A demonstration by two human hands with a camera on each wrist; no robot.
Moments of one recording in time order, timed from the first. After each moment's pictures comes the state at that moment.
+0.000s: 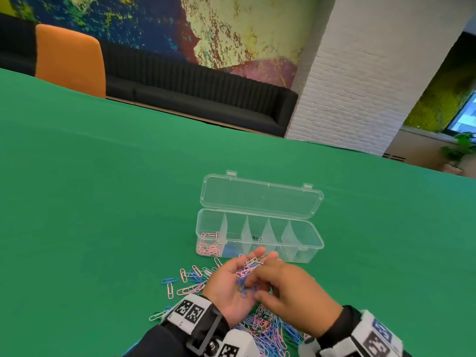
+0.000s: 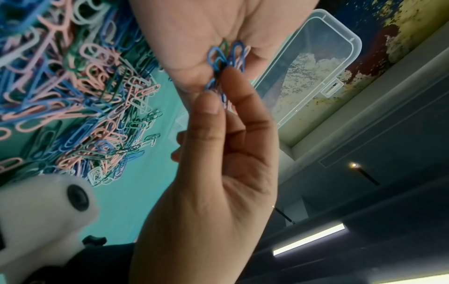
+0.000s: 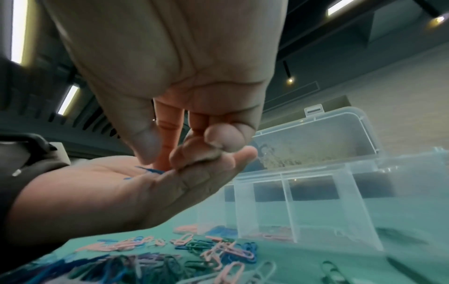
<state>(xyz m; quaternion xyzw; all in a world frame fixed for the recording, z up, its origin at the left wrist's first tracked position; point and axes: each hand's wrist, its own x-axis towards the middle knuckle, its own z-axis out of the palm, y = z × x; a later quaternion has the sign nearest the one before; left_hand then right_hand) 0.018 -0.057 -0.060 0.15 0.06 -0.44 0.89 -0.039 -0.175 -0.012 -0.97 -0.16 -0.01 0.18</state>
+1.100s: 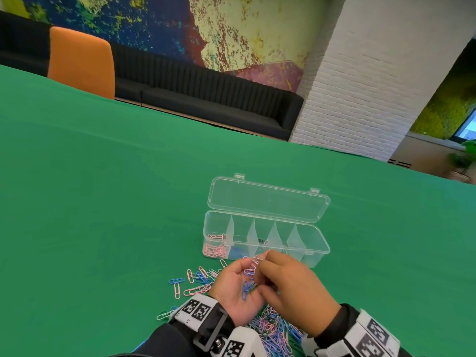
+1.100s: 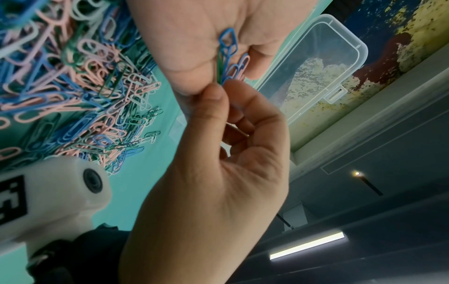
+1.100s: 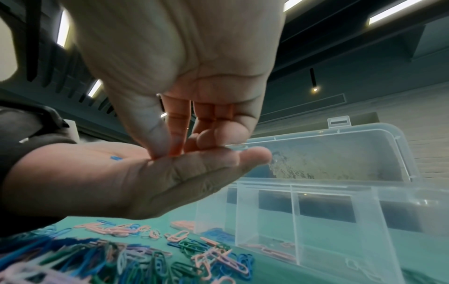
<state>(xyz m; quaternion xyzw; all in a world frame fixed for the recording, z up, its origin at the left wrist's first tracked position) 0.024 -0.058 -0.072 0.13 0.08 -0.44 0.88 -0.030 -0.167 -0.014 -0.99 -0.14 -0.04 0.08</state>
